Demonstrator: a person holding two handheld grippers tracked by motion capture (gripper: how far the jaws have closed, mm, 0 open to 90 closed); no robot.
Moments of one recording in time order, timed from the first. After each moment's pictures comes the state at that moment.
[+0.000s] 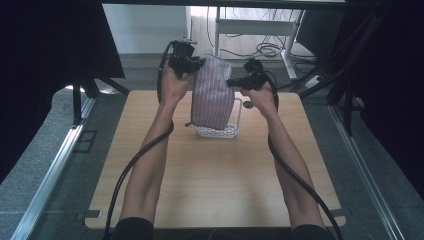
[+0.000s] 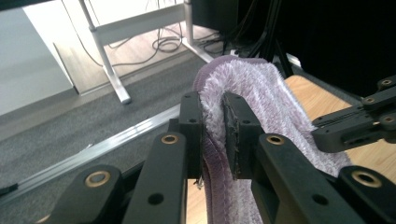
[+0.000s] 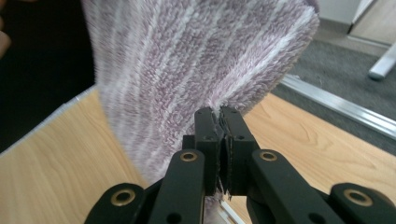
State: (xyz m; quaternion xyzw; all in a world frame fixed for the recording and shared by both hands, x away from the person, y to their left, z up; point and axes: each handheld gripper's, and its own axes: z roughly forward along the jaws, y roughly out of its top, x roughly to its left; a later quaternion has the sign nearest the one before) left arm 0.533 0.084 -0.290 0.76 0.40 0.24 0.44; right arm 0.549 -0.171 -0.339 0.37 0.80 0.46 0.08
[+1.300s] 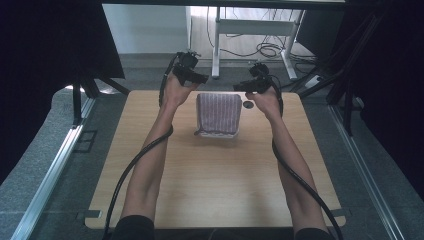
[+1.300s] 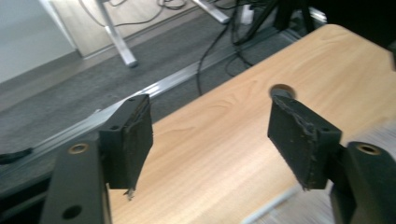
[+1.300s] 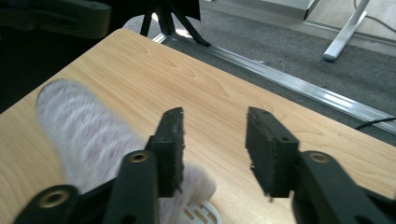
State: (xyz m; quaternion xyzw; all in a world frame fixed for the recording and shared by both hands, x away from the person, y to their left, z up) left arm 0.559 0.078 -0.342 0.80 0.42 0.22 0.37; right arm 0.554 -0.190 -0.359 0.41 0.80 0.42 0.13
